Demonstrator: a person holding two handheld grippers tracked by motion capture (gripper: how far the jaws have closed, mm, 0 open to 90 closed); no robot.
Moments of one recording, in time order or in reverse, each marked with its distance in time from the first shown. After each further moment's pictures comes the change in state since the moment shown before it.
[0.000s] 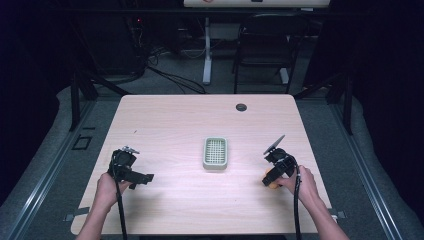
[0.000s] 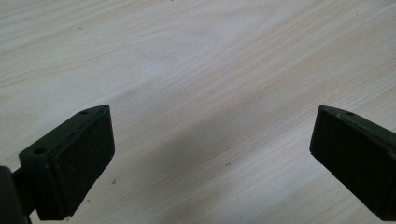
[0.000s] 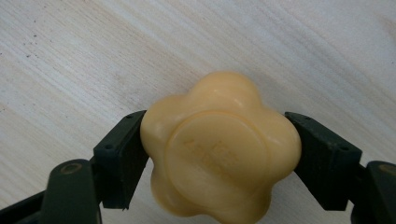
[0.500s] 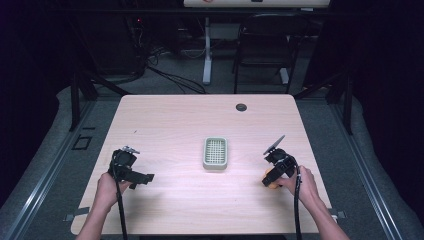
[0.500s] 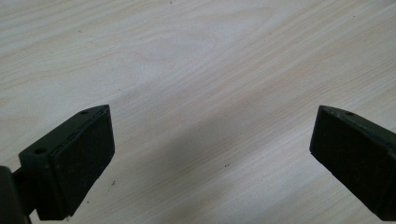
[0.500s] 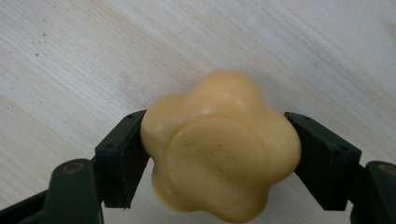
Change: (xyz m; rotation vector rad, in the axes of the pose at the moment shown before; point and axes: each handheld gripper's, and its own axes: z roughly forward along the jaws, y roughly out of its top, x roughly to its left) left arm 0.000 0.000 -0.001 -0.009 0.004 -0.002; right arm 0.002 0.000 -0.003 0.015 -0.003 -0.022
